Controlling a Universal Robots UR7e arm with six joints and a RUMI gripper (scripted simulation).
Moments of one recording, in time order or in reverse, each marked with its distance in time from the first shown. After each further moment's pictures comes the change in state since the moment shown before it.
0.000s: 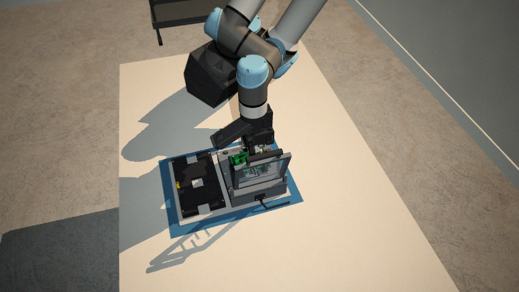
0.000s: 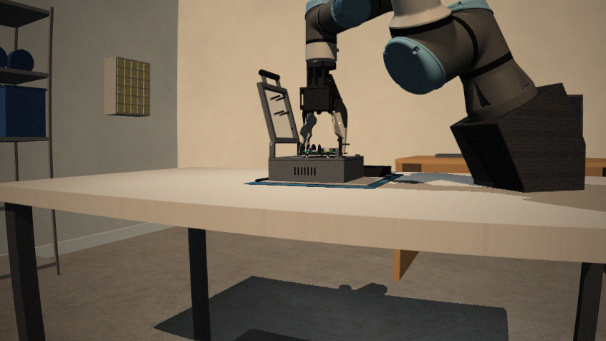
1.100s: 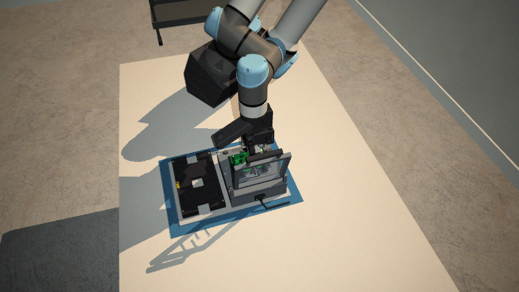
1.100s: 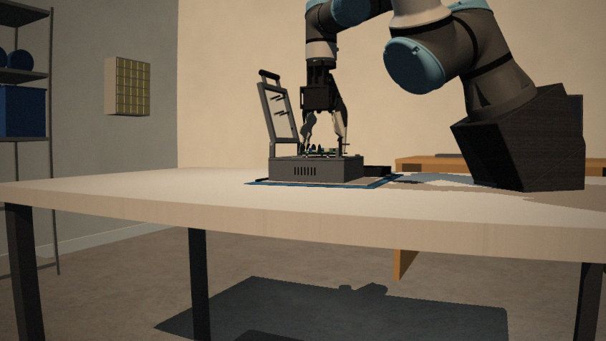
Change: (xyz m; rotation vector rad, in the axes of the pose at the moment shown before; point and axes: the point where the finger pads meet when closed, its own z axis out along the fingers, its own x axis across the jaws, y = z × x) arm 0.000 0.000 -0.002 0.000 0.000 0.000
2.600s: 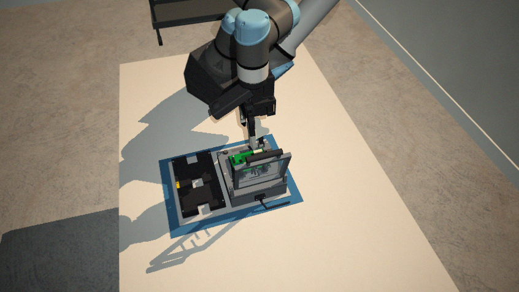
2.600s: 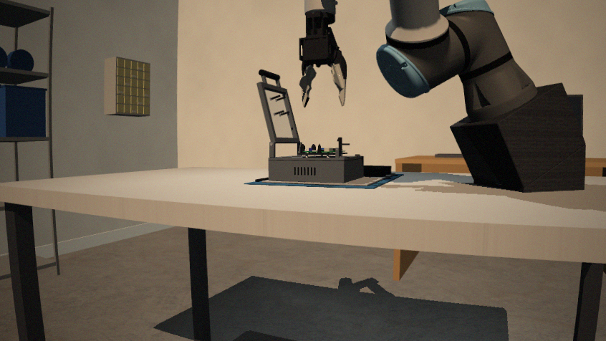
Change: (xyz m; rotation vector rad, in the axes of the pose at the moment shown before) arm -0.001 0.000 -0.114 0.004 0.001 0.001
